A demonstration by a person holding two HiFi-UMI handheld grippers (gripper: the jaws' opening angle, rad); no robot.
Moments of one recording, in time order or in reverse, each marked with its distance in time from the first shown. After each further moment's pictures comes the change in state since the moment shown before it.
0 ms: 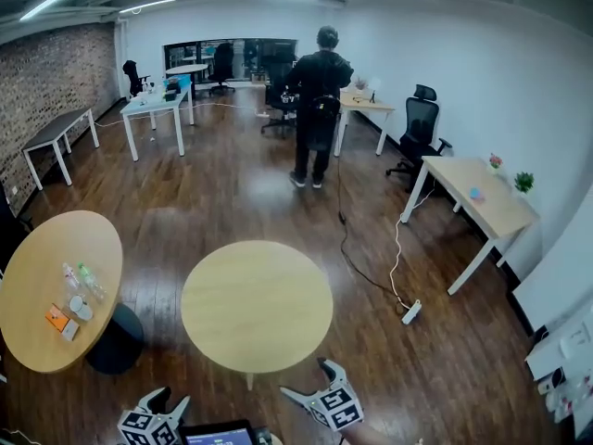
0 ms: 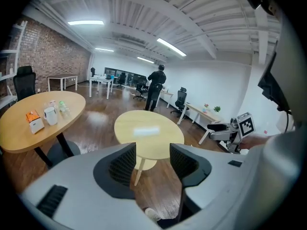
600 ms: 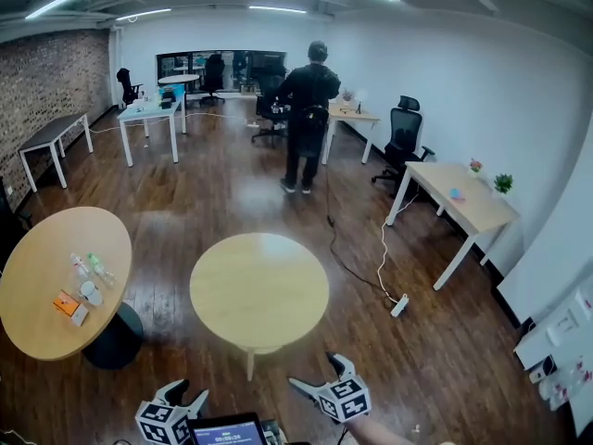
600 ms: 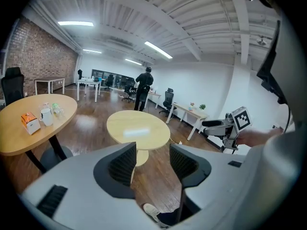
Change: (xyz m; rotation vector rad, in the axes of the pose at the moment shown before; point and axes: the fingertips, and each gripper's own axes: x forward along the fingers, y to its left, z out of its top) left arm -0.070 -0.033 -0.029 0.069 -0.024 -0.143; right arm -0.075 0.065 -0.018 0.055 -0.025 -0.099
